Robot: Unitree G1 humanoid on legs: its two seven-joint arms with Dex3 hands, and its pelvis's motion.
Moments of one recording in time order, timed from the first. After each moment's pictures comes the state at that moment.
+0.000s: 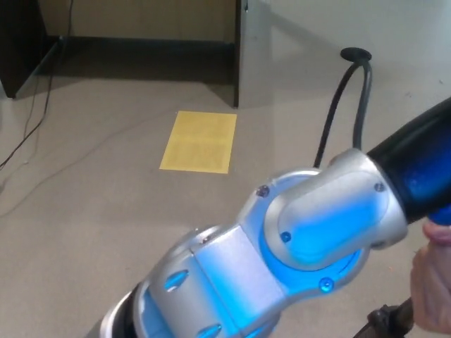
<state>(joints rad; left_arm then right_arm) -0.99 -0.04 -0.54 -0.63 -0.26 0.86 -0.12 -0.12 -0.50 0.35 1.01 -0.45 -0.29 -0.08</state>
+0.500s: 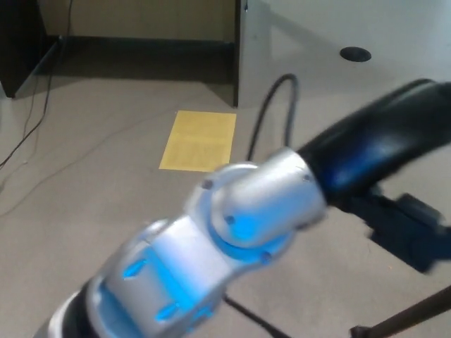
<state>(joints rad) -0.91 0.16 -0.46 -0.63 -0.24 0.83 -0.20 -0.13 -0.48 0.30 1.01 -0.42 -0.26 -0.01</state>
